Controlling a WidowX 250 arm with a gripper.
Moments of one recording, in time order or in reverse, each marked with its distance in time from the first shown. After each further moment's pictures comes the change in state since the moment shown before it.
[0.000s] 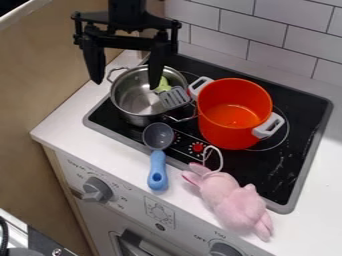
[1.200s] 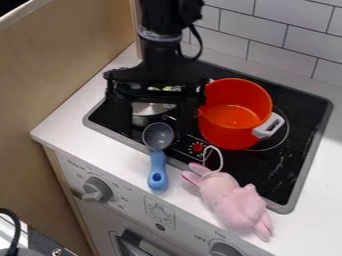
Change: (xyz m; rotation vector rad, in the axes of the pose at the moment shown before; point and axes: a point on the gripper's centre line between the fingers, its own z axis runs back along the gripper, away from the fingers) arm -0.027 -0.042 -0.046 0.016 -0.001 0.100
